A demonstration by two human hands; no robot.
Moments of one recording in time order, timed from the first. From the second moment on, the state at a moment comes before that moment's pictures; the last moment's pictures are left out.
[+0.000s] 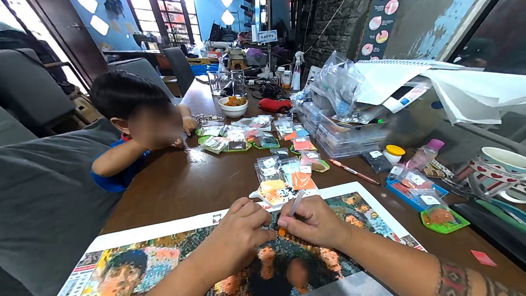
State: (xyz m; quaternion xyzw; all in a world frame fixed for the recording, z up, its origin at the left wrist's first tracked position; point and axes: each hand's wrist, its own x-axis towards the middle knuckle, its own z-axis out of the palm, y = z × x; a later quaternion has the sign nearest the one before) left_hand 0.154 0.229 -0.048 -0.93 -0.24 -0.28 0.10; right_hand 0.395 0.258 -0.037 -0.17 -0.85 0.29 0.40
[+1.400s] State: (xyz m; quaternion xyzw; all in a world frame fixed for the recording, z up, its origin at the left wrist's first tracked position) left_hand 0.154 0.229 -0.048 -0.92 -0.23 -0.28 0.11; right_hand 0.394 0.258 -0.036 -0.17 -0.86 0.28 0.39
